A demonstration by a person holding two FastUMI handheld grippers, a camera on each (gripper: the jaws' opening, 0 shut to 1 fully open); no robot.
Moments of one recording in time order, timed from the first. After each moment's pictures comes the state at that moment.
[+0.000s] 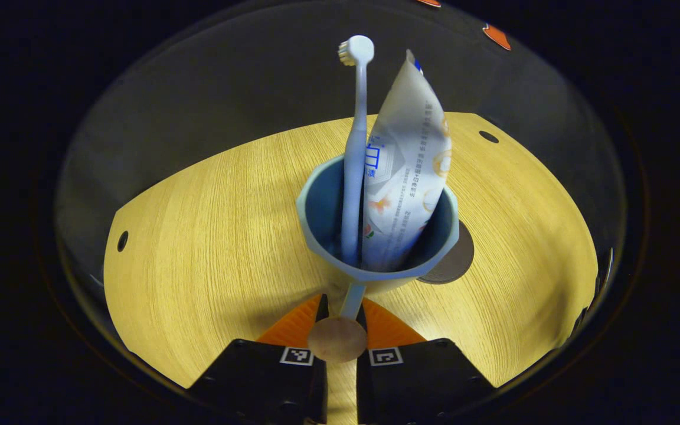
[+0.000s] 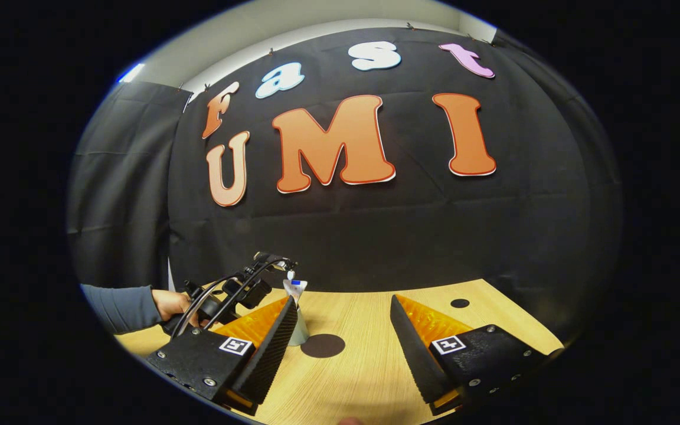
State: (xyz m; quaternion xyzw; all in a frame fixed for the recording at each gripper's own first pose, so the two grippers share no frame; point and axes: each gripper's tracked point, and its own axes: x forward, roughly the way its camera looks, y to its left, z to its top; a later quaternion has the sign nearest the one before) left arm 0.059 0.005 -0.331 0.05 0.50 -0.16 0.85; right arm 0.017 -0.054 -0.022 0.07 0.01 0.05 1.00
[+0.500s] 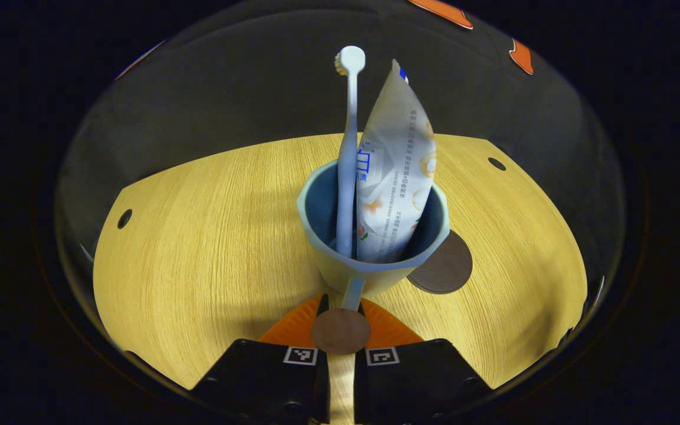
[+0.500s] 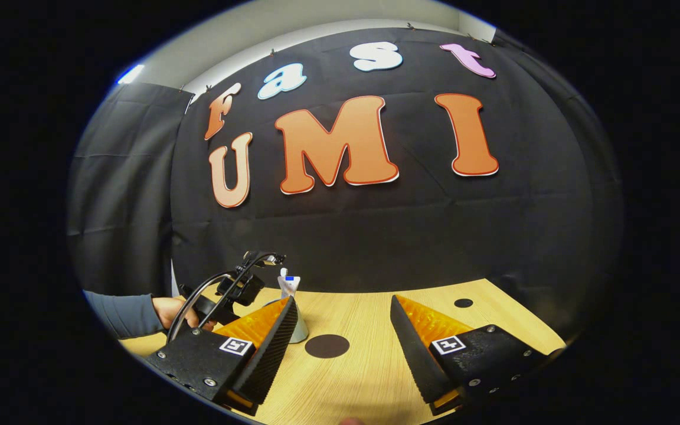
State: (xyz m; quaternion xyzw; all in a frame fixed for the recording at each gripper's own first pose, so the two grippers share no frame) left arm 0.055 -0.014 -0.325 -0.01 0.47 -0.13 0.87; right arm 0.017 -0.050 -0.019 0.08 0.01 0.05 1.00
